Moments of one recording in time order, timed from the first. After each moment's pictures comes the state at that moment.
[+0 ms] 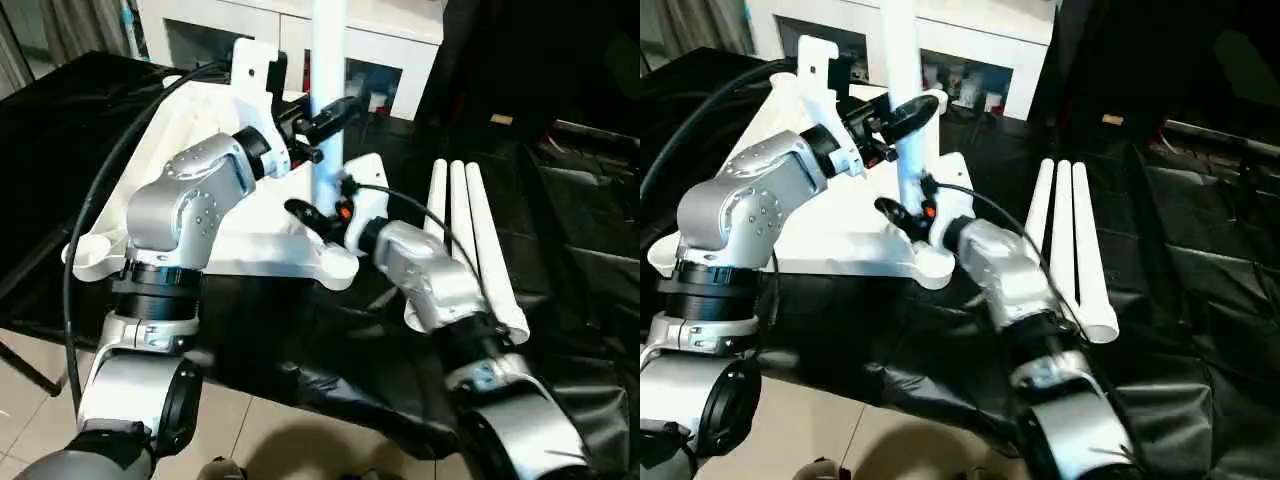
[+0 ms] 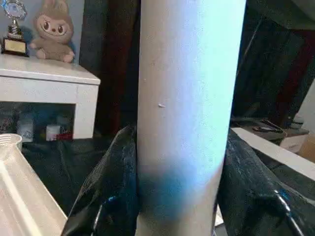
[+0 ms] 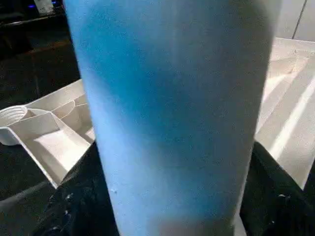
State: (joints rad) left arm -0.86 0.18 0.07 0.20 -0.41 0.59 -0.53; right arm -0.74 0.03 0.07 0.58 0.20 0.27 0.48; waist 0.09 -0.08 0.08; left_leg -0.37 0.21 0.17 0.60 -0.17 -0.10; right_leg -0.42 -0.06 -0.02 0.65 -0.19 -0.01
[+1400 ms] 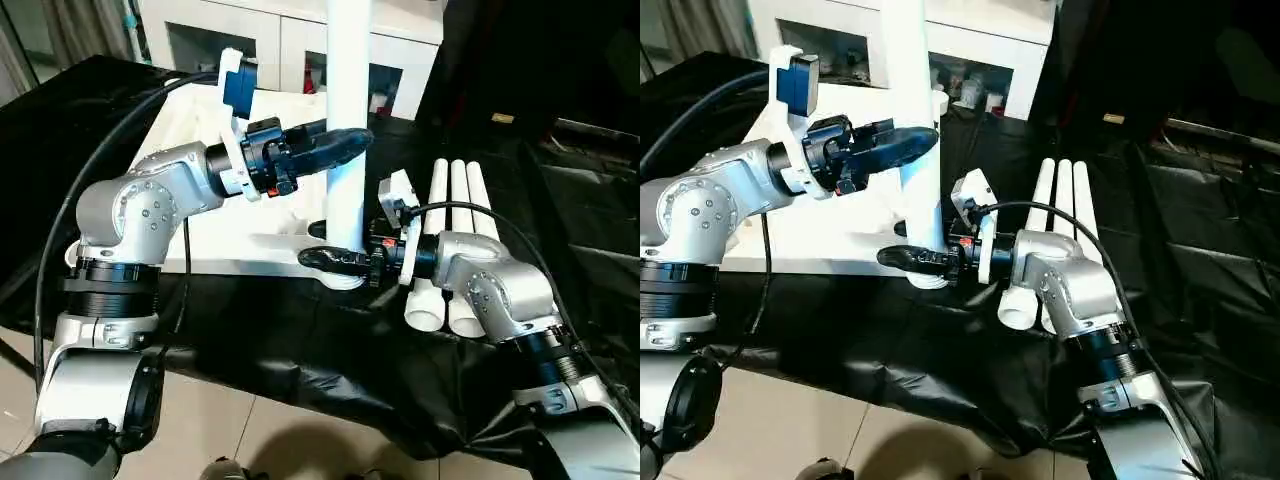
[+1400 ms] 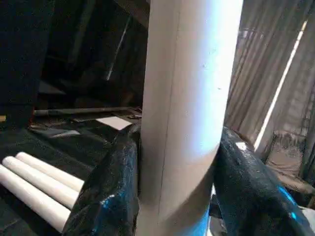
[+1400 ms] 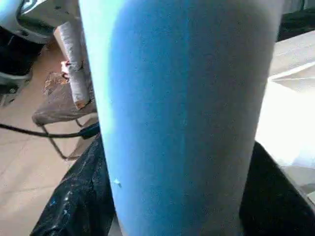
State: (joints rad) left arm -0.85 0.33 0.08 0.21 -0.68 0.76 -1.02; right arm -0.62 -0.22 0.15 0.28 0.41 0.47 1.05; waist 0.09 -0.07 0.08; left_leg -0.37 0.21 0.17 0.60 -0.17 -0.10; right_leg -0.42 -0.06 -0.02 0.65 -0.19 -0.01
